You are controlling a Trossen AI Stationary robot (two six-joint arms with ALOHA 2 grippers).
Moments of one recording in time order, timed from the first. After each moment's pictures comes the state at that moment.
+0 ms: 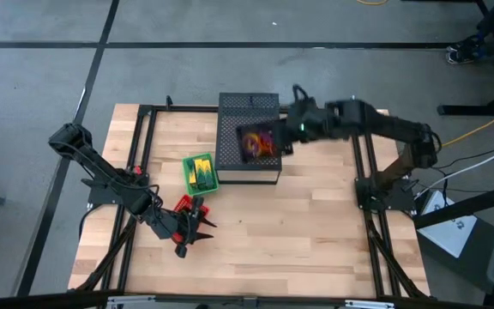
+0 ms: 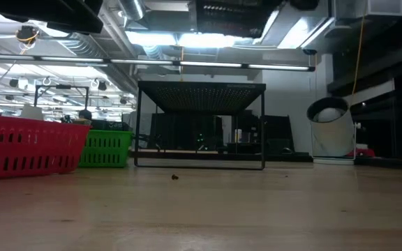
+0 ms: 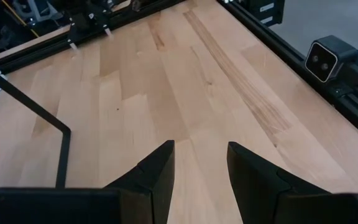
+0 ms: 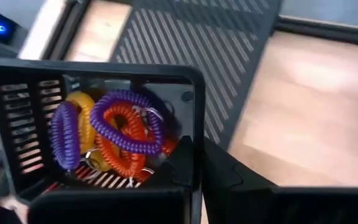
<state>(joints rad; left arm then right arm) -0.63 1.24 0.66 0.08 -0.44 0.01 -0.04 1.59 1.87 -1.30 0.35 1.09</state>
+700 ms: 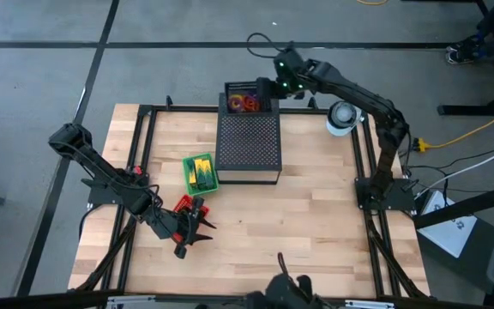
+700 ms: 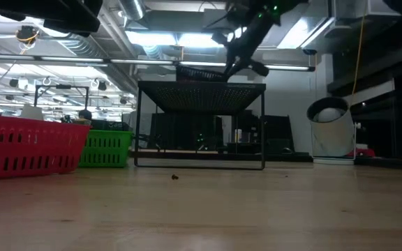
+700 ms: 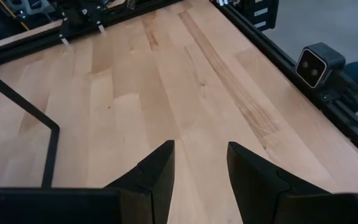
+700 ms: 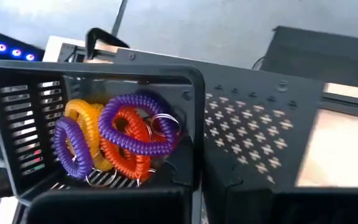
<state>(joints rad) -0.63 1.24 0.66 0.09 -0.42 -0.03 -0.60 1.87 1.87 -0.87 -0.07 0.77</state>
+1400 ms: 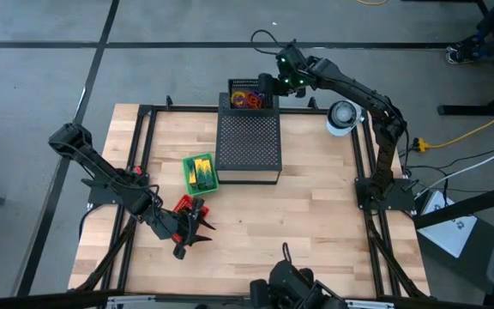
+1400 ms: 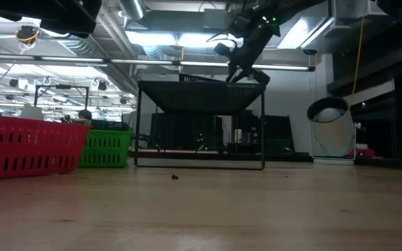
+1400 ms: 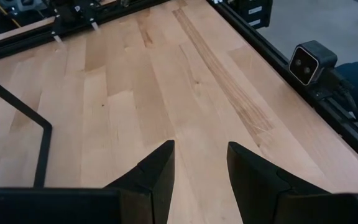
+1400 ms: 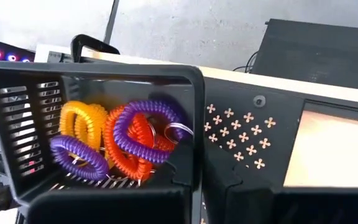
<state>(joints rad) -0.63 1.24 0.66 0.08 -0.40 -0.04 -0.66 1.91 1.87 -0.86 -0.13 0.77</state>
